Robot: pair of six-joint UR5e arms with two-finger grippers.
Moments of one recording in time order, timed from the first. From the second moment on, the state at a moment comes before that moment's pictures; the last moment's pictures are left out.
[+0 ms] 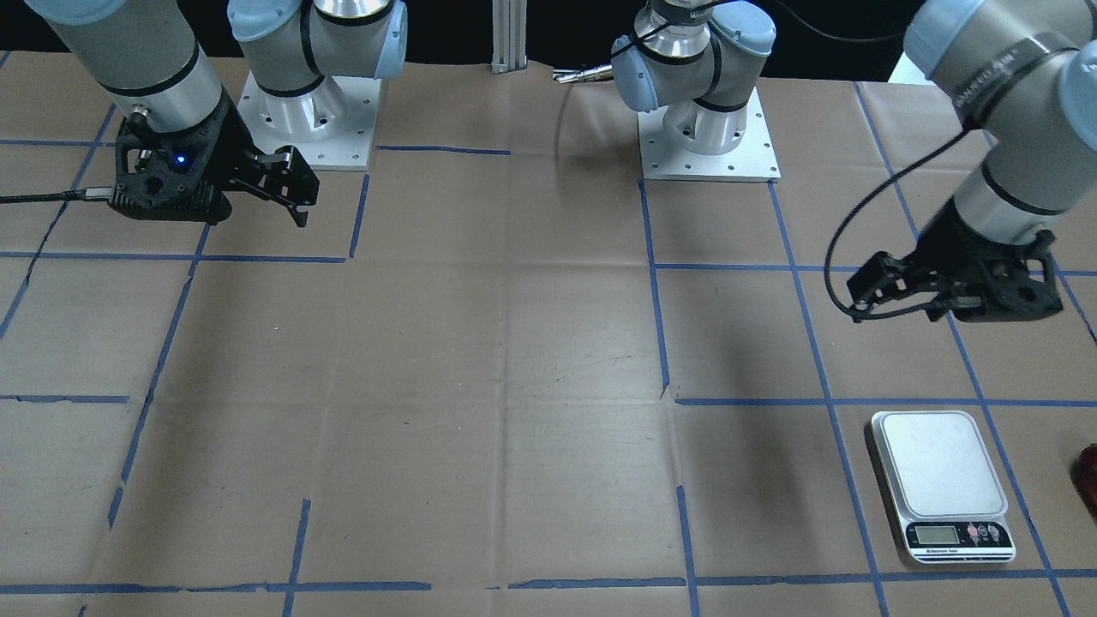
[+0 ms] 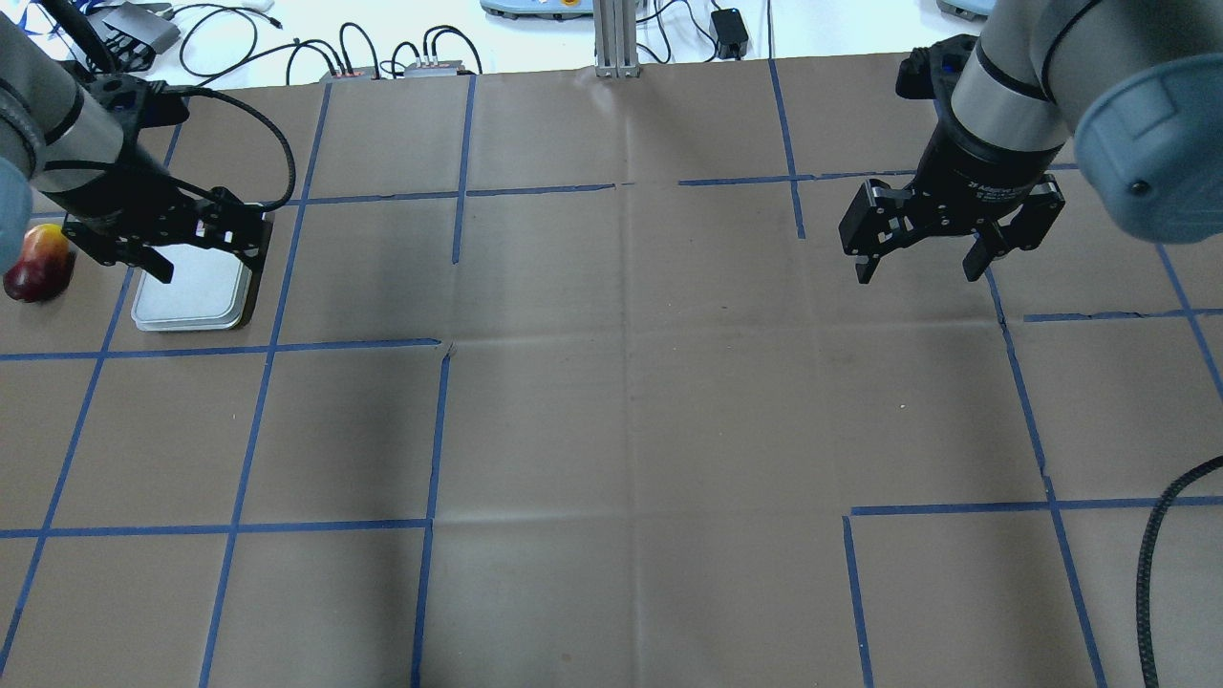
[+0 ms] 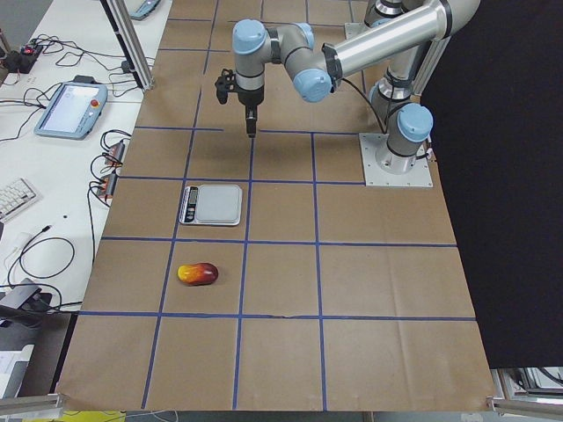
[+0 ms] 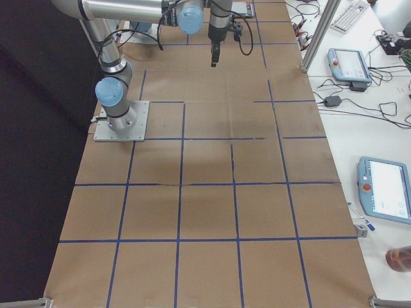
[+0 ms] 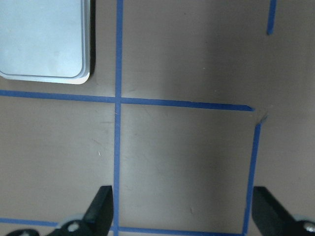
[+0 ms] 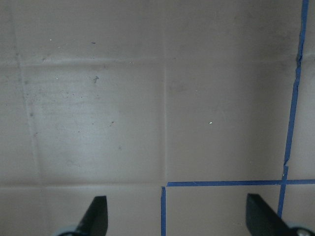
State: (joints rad) left arm -1.16 -1.69 -1.72 -1.25 1.56 0.40; right arm 1.53 -1.60 1.68 -1.57 -1.56 -0.02
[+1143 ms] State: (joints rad) left arm -0.82 -2.39 -1.00 -1.22 1.55 0.60; right arm 1.53 -1.60 1.68 -1.57 -1.56 -0.02
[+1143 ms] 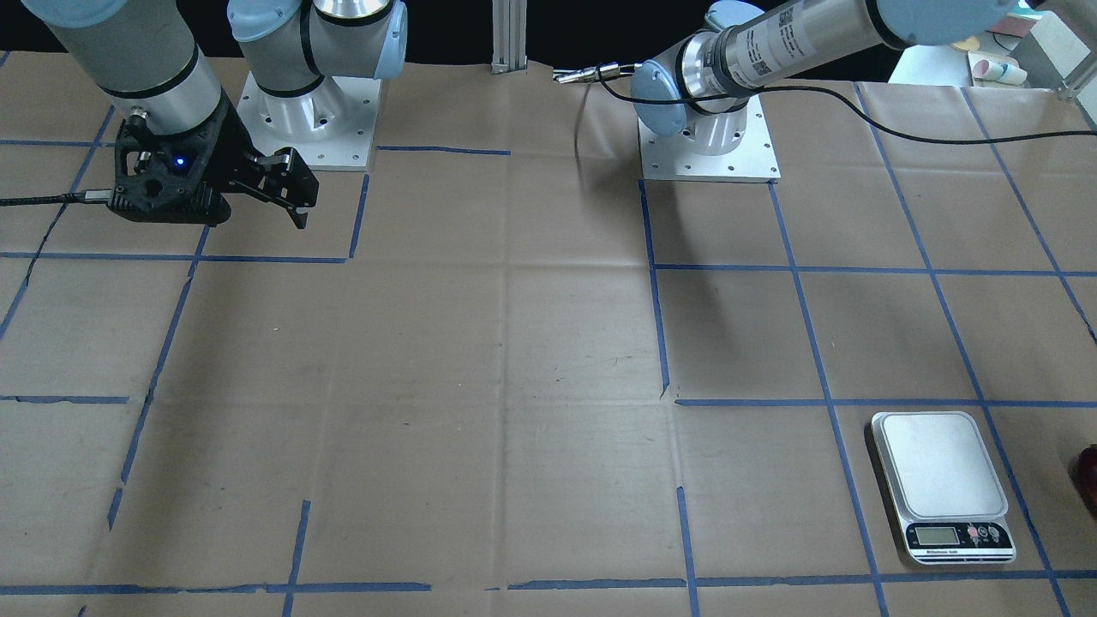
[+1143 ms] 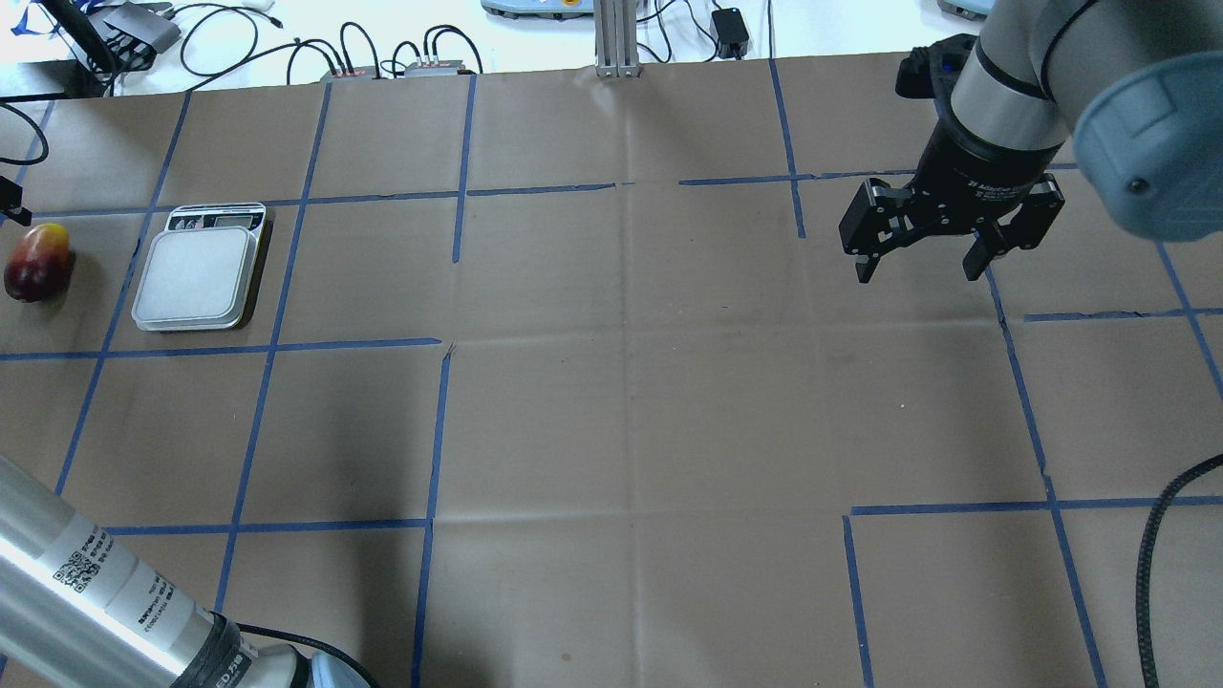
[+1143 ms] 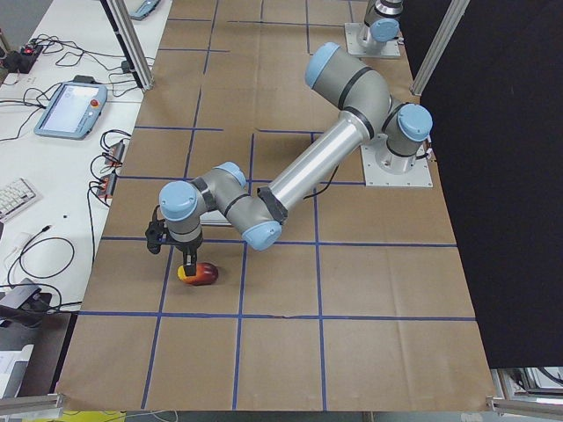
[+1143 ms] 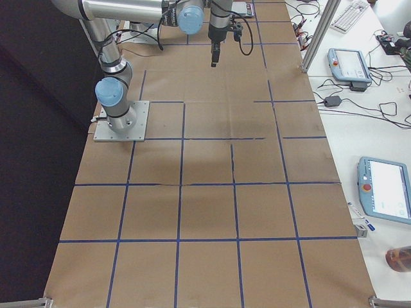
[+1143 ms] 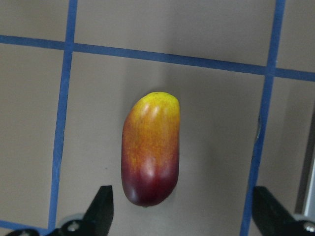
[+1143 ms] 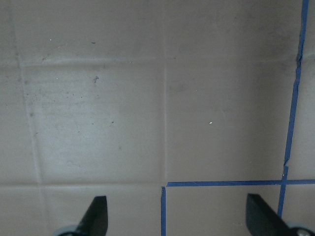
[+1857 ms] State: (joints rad) left arm -0.81 -2.55 -0.89 -1.29 1.50 0.61; right arm 1.53 -1.60 1.68 -1.57 -1.56 -0.02
